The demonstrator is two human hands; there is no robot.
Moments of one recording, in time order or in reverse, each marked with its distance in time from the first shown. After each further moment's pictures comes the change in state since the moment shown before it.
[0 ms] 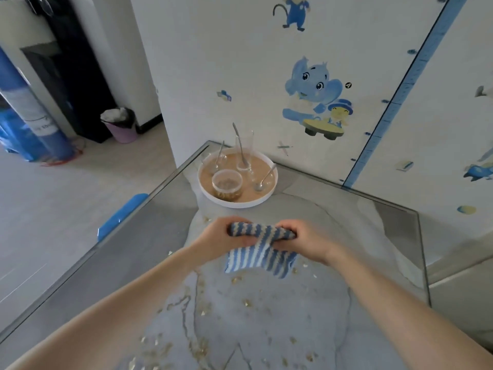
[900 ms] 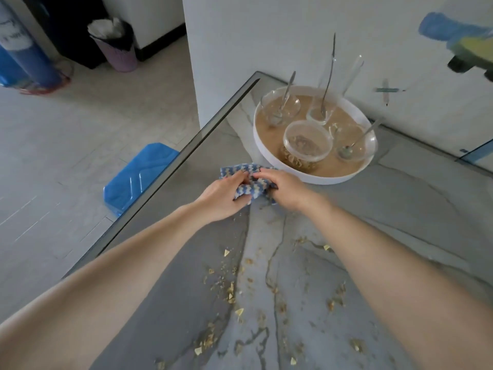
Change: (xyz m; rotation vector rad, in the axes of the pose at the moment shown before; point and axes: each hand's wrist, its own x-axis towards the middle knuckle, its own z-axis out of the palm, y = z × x) left_hand 0.132 -0.216 -0.125 0.464 0.005 -0.016; right_hand 0.296 -0.002 0.139 -0.492 -0.032 -0.019
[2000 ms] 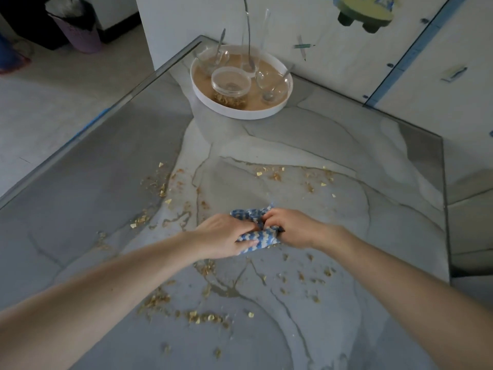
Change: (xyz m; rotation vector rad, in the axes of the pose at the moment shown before) left_hand -0.175 0.137 0.144 0.274 -0.330 0.316; right_hand -0.268 0.084 0.055 -0.202 -0.280 -0.012
